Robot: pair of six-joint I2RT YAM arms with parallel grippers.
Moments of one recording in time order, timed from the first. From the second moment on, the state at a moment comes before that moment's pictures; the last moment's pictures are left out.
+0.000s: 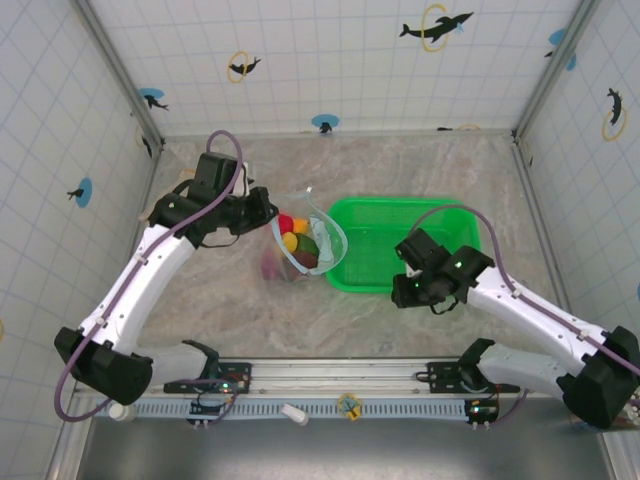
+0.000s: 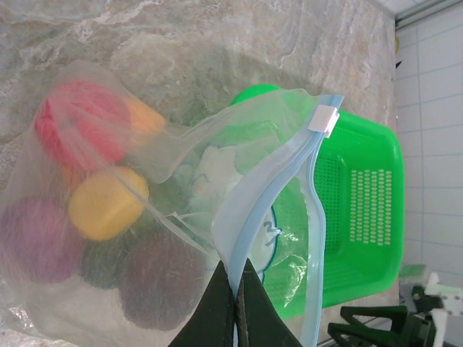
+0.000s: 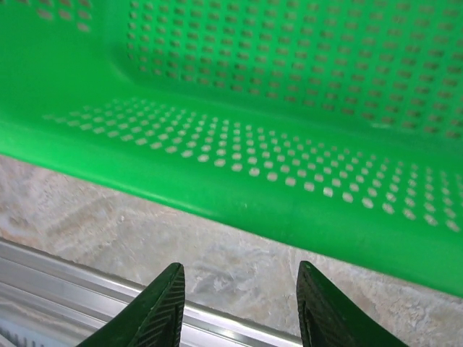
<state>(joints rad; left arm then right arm) -0.44 1.25 1.33 -0.91 0.30 -0.68 0.79 1.07 0.84 -1.02 -0.08 0.60</state>
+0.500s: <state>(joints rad) -0.44 1.22 1.33 -0.91 0.30 -0.68 0.77 1.20 0.78 -0.85 0.09 0.65</state>
